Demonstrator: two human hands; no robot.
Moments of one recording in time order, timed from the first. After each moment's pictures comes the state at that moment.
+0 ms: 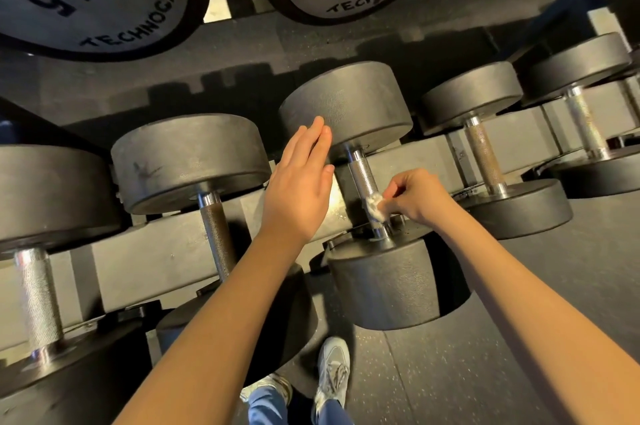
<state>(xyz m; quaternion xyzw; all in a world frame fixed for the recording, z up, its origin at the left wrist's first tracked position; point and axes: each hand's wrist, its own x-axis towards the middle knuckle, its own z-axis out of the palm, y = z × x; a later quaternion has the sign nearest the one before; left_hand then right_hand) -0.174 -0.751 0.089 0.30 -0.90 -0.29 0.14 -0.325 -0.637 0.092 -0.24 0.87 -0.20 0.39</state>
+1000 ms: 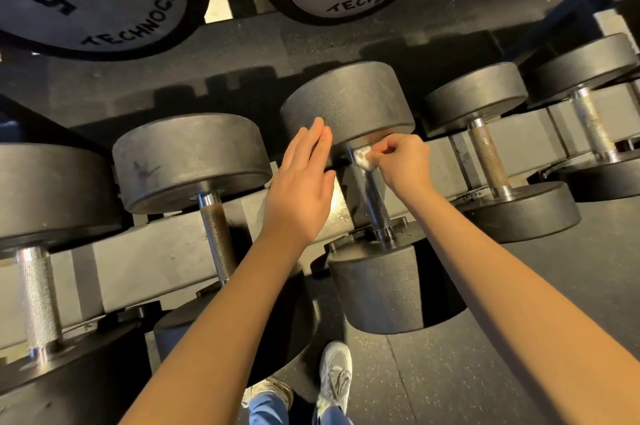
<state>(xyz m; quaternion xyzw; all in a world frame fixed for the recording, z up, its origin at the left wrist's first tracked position) -0.175 -0.749 0.088 0.30 -0.90 -0.29 0.14 -0.331 -0.681 0.080 -0.23 0.88 -0.36 0.22</state>
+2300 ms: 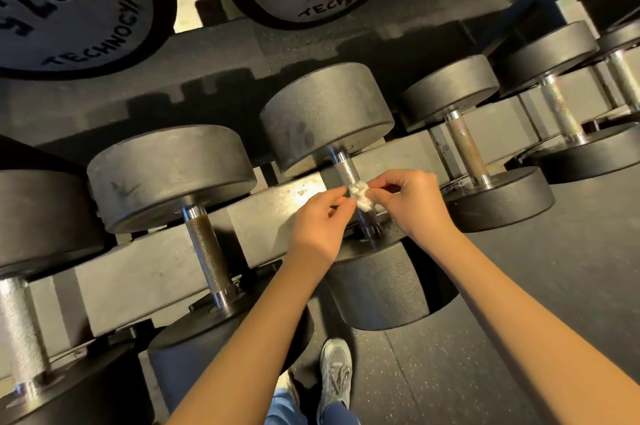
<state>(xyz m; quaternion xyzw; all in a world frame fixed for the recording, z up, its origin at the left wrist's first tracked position) -0.186 -0.703 0.072 0.39 -0.67 -0.63 0.09 -0.307 -0.620 0.095 -0.28 0.87 -0.34 0.22</state>
